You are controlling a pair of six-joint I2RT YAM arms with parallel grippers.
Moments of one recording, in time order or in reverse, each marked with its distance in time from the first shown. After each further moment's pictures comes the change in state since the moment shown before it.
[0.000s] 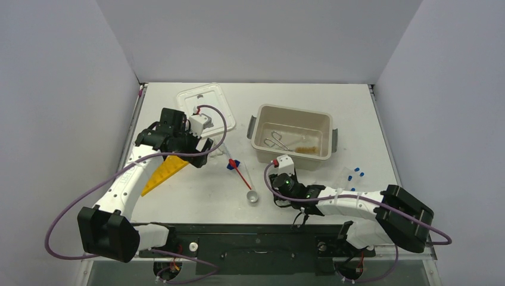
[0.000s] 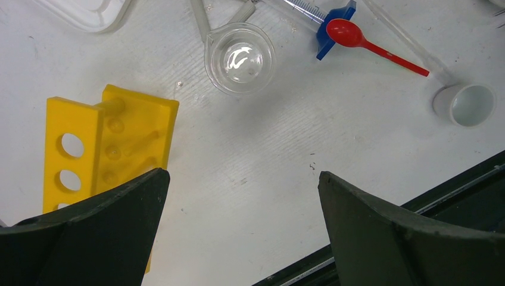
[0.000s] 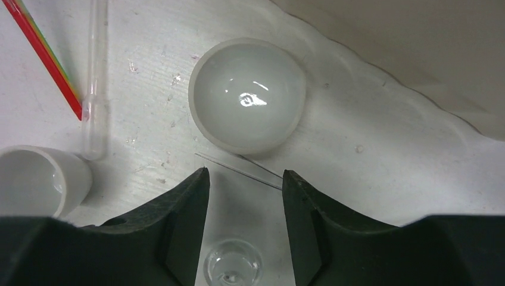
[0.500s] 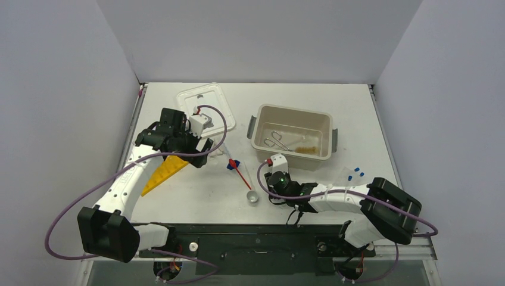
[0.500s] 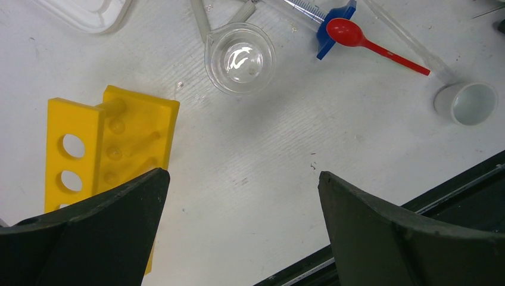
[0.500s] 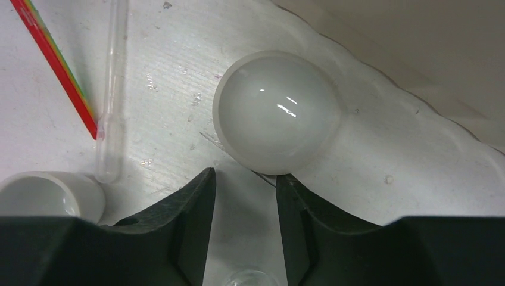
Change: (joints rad) left arm 0.000 0.000 -0.001 0.000 0.002 0.005; right arm -0.009 0.135 0.028 0.112 -0.046 -0.034
